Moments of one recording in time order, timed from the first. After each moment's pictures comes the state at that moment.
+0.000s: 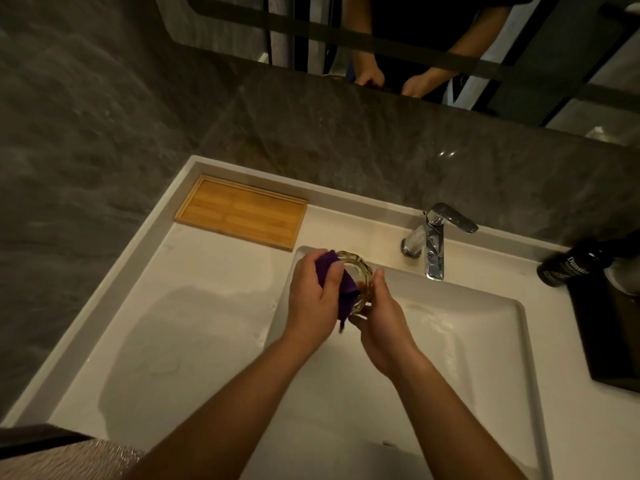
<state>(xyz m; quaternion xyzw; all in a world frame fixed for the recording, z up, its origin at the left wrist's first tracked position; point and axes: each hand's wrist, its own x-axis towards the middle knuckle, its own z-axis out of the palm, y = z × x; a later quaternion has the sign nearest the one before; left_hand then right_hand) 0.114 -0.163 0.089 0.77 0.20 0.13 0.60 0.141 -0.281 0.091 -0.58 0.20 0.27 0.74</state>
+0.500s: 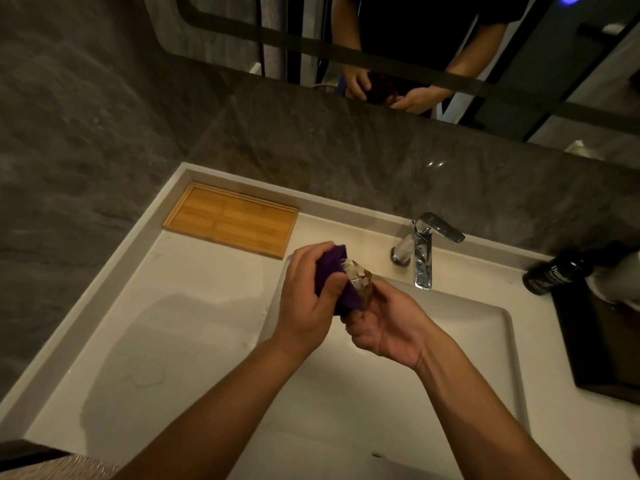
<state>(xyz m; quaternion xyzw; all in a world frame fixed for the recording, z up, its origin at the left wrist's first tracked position) 0.113 -0.163 0.115 0.78 0.05 0.22 0.59 0.172 -0.313 0.128 -0.46 0.15 0.53 0.69</state>
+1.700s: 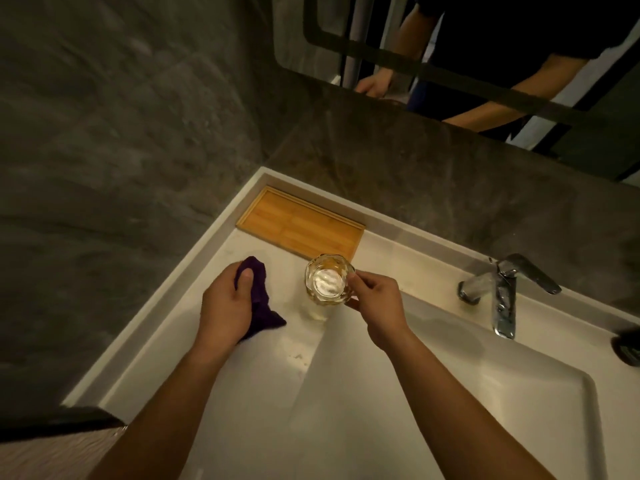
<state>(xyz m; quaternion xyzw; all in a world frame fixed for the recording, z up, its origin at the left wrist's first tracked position) 0.050 0.026 0.073 0.79 0.37 0.17 0.46 0.190 -0.170 0.068 -0.74 0.01 0.25 0.62</state>
